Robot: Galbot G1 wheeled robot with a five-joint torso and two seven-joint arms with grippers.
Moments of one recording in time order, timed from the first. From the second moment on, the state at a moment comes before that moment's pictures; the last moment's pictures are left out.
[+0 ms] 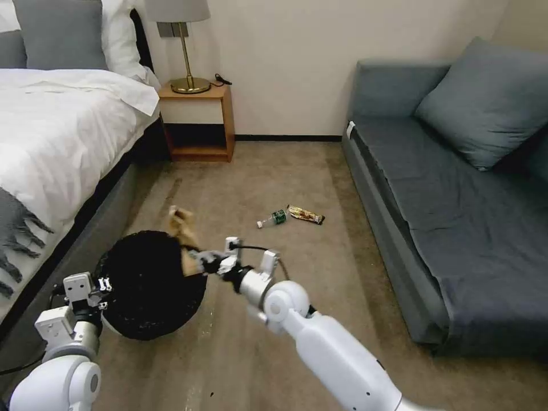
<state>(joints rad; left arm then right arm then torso) 1.52 -1.36 -0.90 -2.14 -0.32 0.36 -0.11 -0.78 1.51 -0.30 1.51 1.06 -0.25 -0.38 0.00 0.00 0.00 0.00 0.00</state>
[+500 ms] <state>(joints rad) 1.53 -1.36 -0.89 -2.15 -0.34 0.36 -0.06 -0.76 1.61 -0.33 1.31 0.74 -0.14 -0.28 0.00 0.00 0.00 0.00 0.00</state>
